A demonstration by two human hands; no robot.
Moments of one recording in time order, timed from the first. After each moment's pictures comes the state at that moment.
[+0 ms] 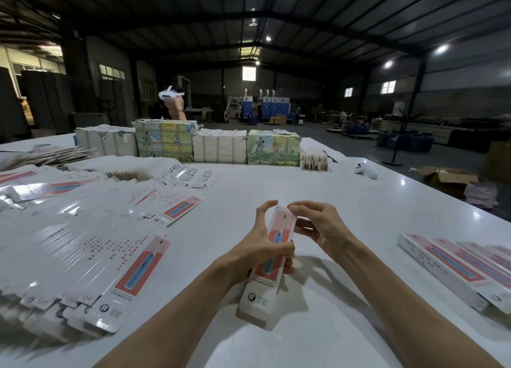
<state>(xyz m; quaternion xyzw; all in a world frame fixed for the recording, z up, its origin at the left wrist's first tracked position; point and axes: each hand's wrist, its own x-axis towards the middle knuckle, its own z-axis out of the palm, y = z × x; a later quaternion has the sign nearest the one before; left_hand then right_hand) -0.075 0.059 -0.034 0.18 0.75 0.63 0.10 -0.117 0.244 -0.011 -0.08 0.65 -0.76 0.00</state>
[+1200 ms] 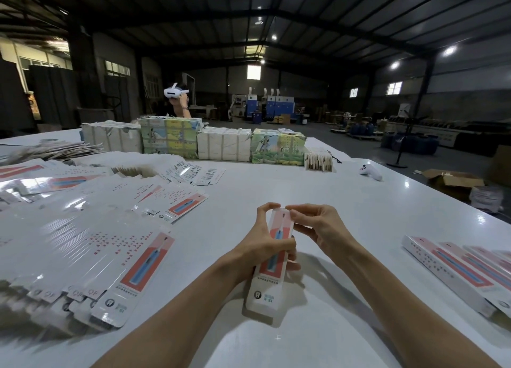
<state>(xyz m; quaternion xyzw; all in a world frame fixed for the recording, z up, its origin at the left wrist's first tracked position) -0.076 0.059 -0.033 0.13 0.74 0.66 0.08 -0.110 0.239 -0.014 -0.13 0.65 -0.75 0.01</state>
